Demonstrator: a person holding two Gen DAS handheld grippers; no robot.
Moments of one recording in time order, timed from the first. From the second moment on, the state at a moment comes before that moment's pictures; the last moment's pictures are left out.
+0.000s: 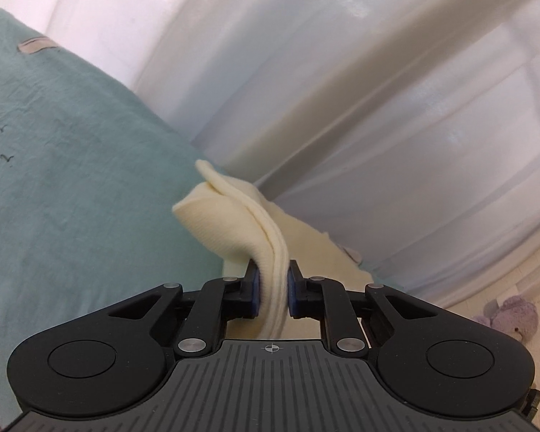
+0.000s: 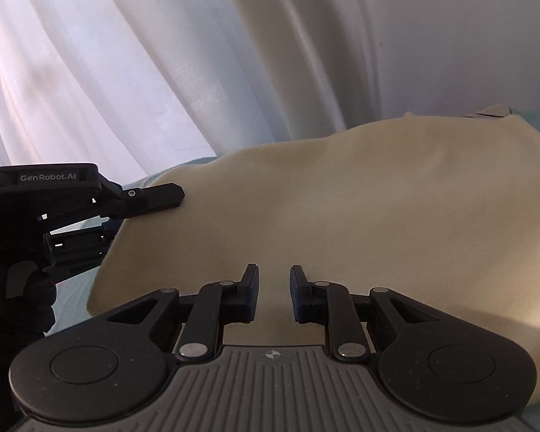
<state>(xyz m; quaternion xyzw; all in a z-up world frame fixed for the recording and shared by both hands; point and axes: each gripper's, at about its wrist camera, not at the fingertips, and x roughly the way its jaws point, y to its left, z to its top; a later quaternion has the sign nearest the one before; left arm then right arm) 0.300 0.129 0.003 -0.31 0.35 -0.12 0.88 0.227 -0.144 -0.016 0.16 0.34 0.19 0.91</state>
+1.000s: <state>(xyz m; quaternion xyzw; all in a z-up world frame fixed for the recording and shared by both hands) 0.267 0.054 -0.045 -0.20 0.41 -0.09 0.89 0.220 -0.204 -0.030 0.16 0.39 0.17 0.89</state>
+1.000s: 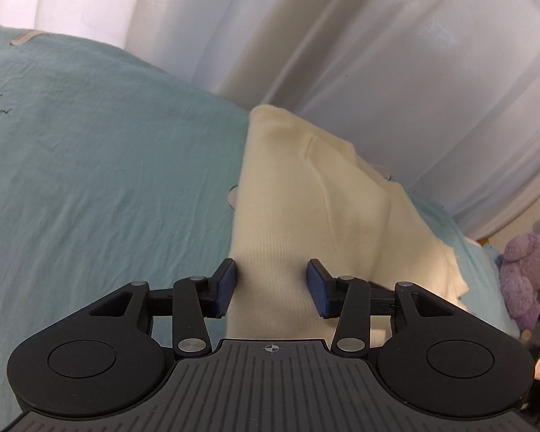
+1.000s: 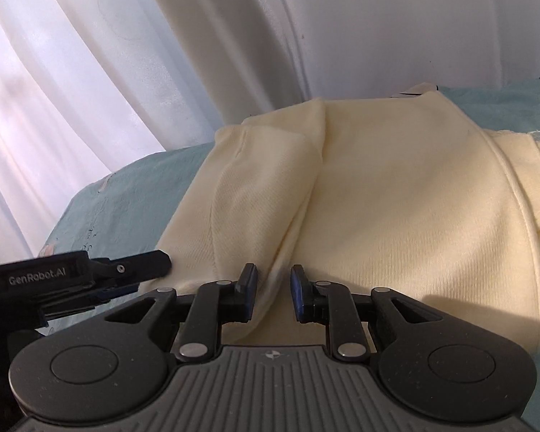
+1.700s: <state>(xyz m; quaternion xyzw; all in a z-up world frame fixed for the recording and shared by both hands) 0.258 0.076 -0.045 -0.26 0.41 -0.10 0.87 0.277 -0.202 -0.019 0.20 0.39 0.18 0.88</state>
